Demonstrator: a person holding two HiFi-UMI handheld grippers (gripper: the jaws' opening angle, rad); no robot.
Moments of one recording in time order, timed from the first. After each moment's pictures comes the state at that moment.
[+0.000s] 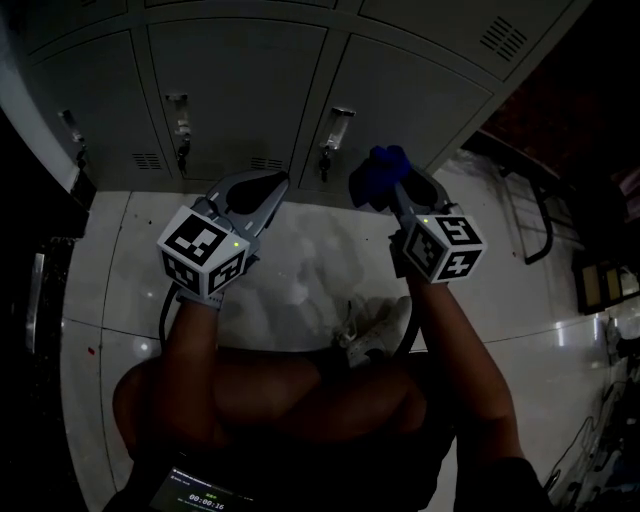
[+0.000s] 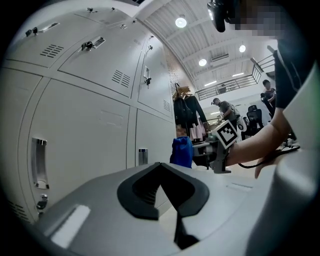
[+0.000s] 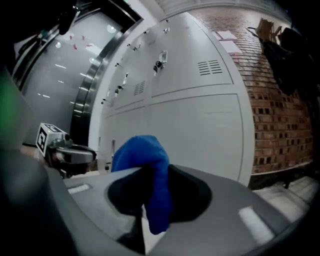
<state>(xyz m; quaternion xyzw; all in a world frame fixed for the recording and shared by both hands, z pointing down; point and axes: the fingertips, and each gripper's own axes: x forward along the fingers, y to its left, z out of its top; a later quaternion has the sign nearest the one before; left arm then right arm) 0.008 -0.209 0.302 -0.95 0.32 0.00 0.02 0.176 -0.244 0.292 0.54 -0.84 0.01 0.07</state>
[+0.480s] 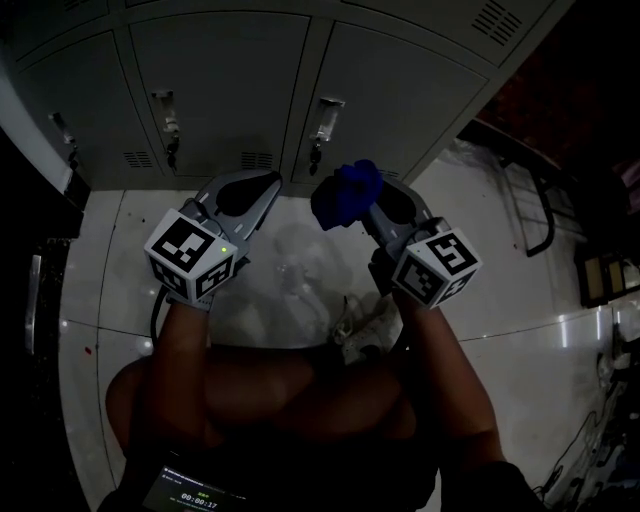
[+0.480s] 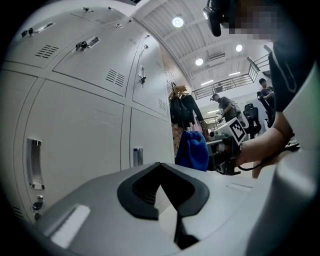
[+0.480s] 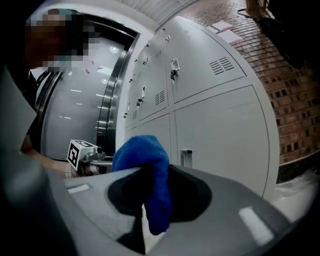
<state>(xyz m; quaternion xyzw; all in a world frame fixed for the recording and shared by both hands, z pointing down) 0.018 -0.201 0.305 -0.95 0.31 -0.01 0.03 0.129 -0.196 0.292 0.42 -0.91 0.04 0.01</state>
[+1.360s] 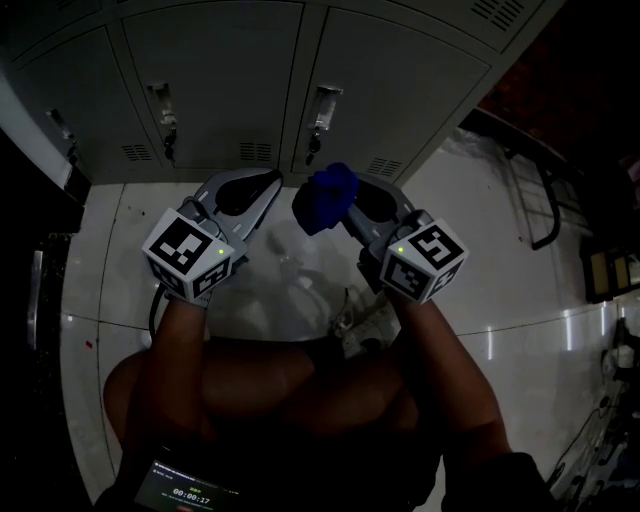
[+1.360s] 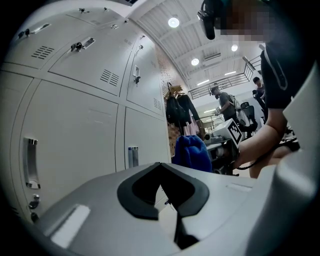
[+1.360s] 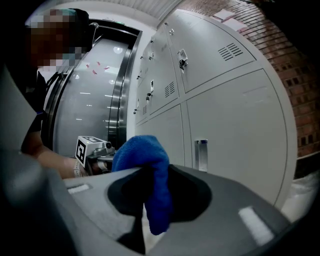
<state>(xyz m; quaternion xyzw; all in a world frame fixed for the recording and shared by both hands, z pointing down) 0.026 -0.191 0.310 -0.95 0.30 -0.01 0.05 0.103 -0.187 0.316 0.36 -0.93 0.05 0.02</state>
